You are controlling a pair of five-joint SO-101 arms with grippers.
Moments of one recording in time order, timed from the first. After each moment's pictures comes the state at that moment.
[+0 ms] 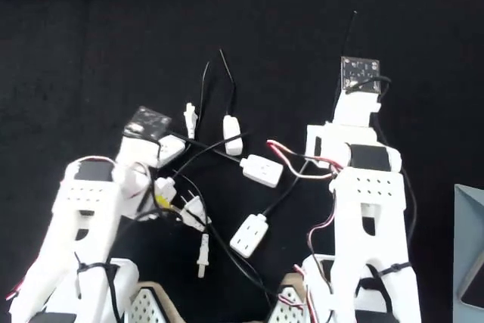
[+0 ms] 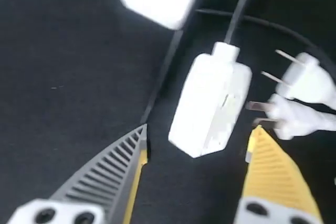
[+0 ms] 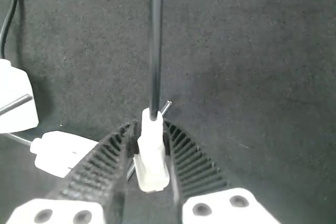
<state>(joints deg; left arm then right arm) -3.6 -38.9 61.6 63.5 -22.3 5.5 -37.7 50.4 55.3 0.3</state>
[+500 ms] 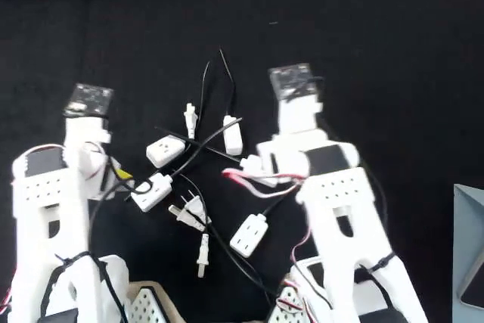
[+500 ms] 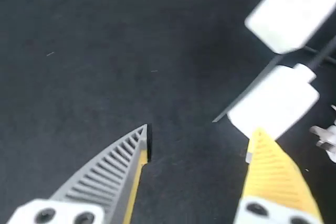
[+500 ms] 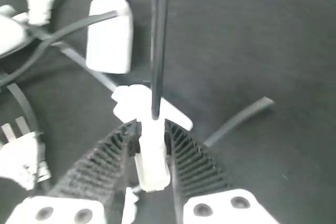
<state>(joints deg) -21.4 -38.9 49.2 70.5 -24.5 -17.1 -37.7 50.1 59.6 0.3</state>
